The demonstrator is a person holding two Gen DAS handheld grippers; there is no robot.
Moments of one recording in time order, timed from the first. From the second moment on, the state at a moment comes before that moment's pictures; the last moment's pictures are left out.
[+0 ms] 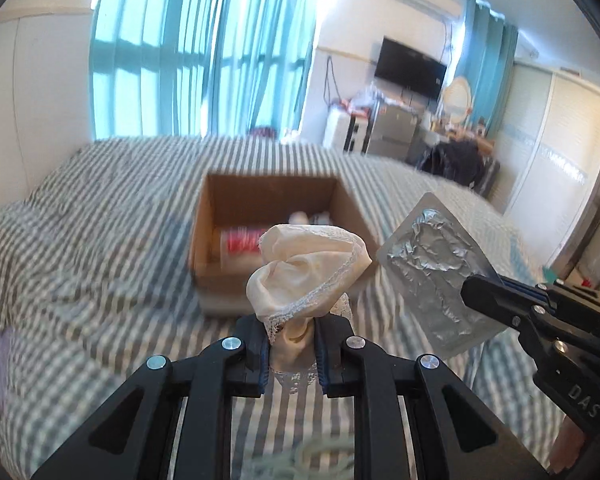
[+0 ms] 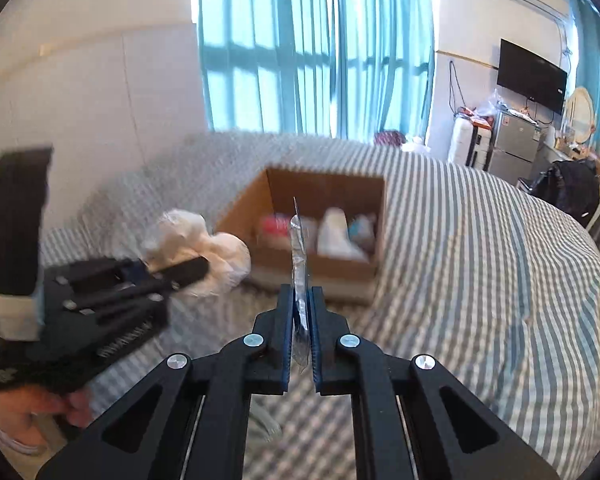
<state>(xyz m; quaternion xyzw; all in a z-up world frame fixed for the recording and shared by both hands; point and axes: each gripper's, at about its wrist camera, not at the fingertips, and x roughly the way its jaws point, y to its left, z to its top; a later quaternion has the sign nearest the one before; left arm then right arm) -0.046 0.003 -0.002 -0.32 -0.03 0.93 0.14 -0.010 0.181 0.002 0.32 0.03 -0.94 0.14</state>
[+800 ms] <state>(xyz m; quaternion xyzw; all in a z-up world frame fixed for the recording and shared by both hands) -0.252 0.022 -0.080 -0.38 0.00 0.92 0.10 -0.249 0.173 -0.066 0.36 0.00 -0.91 0.20</state>
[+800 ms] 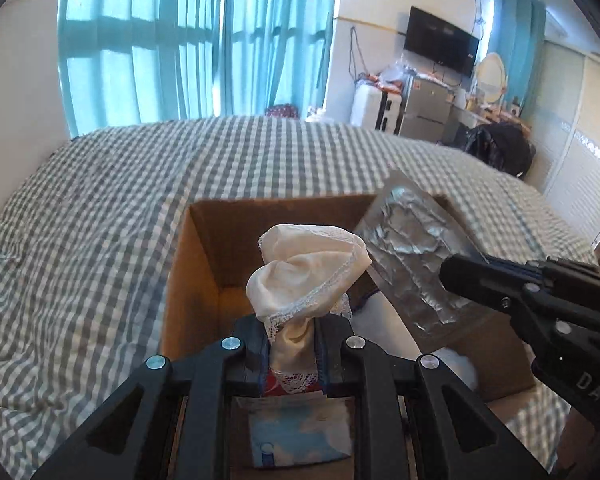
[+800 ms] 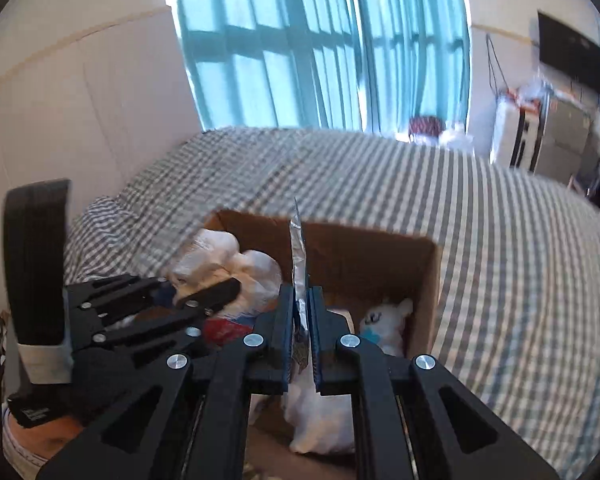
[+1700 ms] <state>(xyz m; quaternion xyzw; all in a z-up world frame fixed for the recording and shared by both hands) -0.159 0.003 0.004 -0.30 -0.01 0.95 0.01 -0.160 0.214 0.032 0.29 0.00 -0.94 0.17</state>
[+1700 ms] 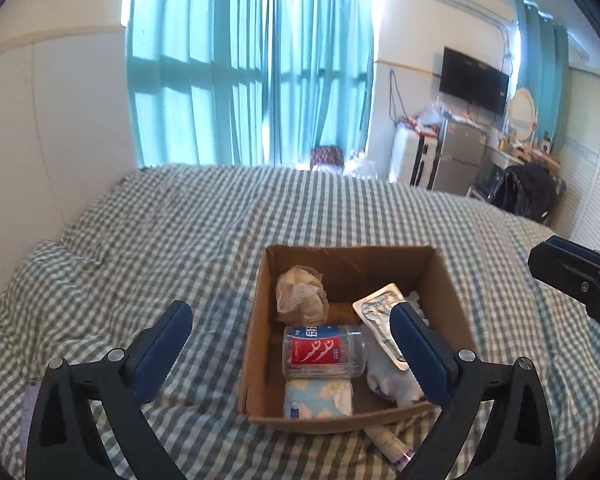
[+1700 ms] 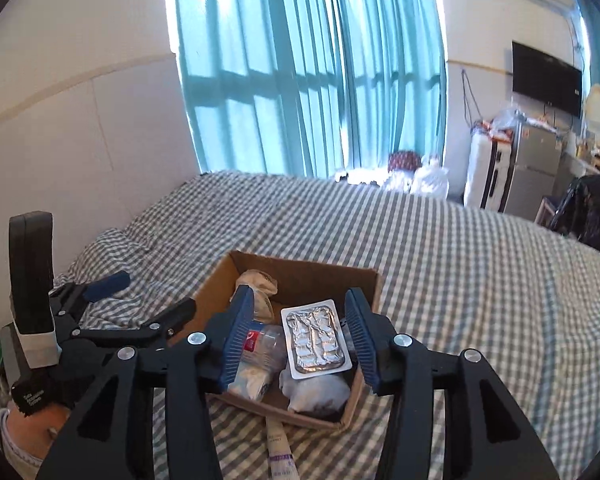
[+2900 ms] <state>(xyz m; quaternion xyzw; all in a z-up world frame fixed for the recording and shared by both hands) 0.020 0.019 -0.119 -0.40 0.07 0.91 0.02 0.018 0.239 -0.080 0.38 0.03 -0.92 0.10</state>
